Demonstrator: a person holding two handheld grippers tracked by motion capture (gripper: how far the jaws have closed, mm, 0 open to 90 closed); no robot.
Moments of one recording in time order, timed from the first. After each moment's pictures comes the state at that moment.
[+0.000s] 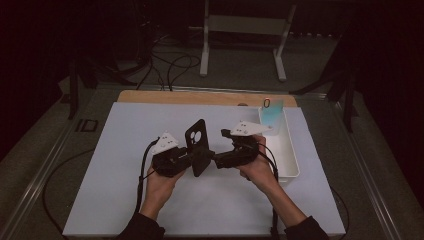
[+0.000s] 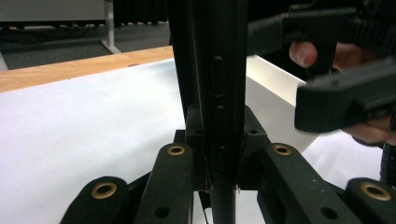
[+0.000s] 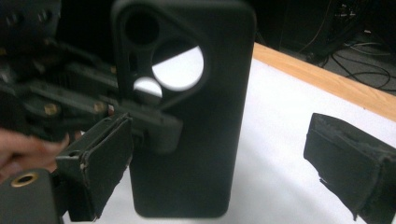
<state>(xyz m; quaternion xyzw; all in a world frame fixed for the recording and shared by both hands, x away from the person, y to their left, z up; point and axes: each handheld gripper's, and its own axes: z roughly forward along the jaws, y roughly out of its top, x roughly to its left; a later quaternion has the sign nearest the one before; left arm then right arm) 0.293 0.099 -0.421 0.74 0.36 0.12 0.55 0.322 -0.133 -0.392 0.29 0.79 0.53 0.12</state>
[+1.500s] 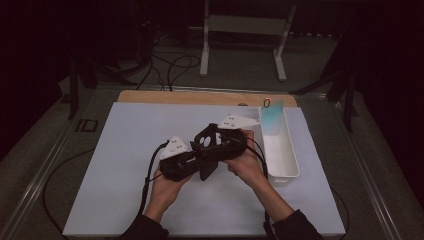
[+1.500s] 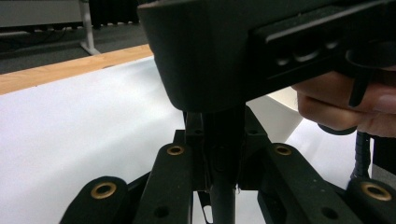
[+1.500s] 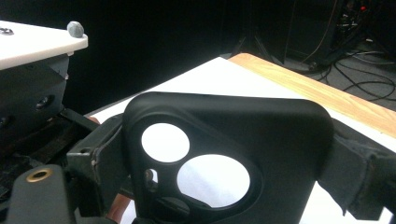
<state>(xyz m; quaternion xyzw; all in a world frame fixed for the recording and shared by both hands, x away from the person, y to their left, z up) 0.286 0.082 -0.422 0.76 0.33 0.11 0.56 0.327 -0.102 -0.378 0.29 0.78 0.54 0.12</state>
